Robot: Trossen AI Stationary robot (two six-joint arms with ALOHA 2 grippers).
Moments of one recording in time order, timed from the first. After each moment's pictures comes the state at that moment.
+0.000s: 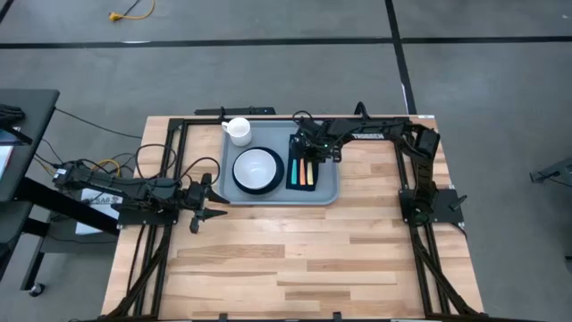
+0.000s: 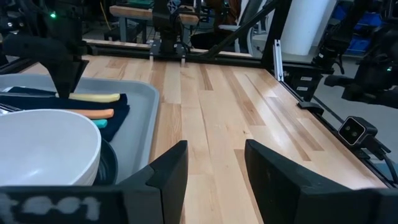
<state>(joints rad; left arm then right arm) -0.19 0.34 0.08 0.12 -0.06 -0.14 -0.44 1.95 1.34 -0.65 -0.11 1.08</state>
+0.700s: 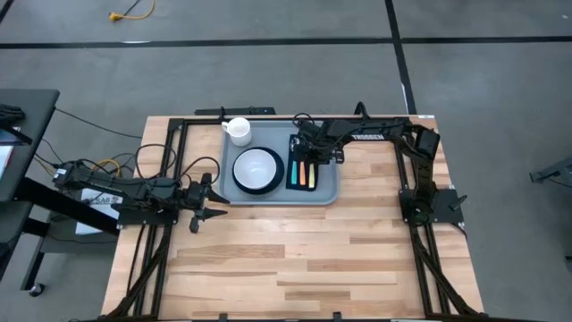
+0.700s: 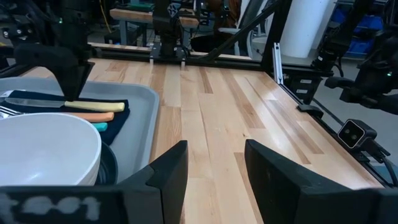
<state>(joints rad) -0.19 0.34 0.08 0.13 -0.06 -0.14 -0.43 1.95 1.34 -0.71 -0.08 1.08</state>
